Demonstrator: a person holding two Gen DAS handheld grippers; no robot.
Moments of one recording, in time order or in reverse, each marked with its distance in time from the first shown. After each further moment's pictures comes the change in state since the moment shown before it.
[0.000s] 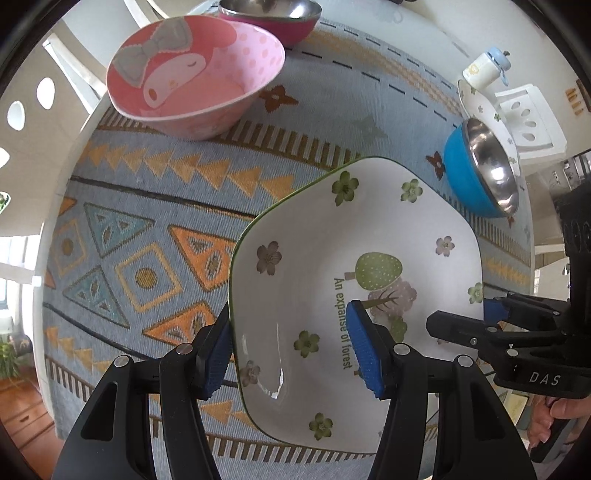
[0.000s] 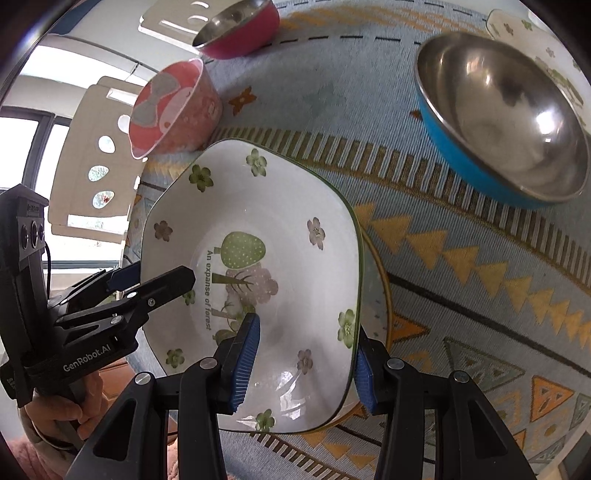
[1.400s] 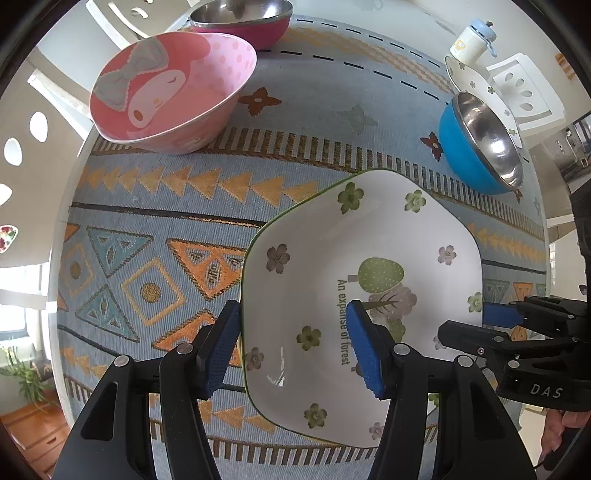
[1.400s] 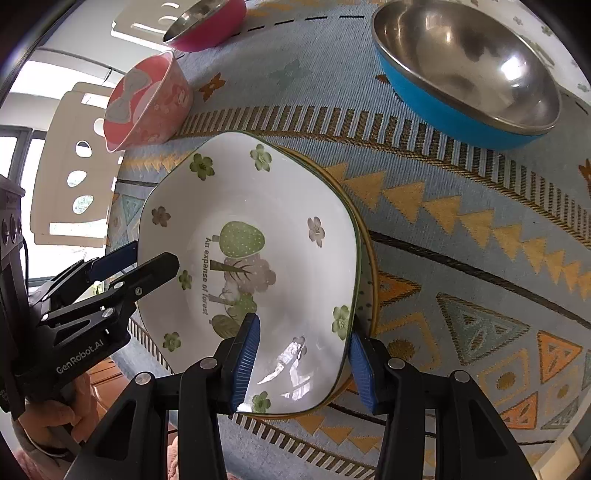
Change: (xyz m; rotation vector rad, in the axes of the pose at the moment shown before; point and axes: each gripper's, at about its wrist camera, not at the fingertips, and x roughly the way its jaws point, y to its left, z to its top) left arm 0.004 -0.014 0.003 0.111 -0.006 0.070; right arm 0.008 -0.001 -0.022 0.079 0.011 -0.062
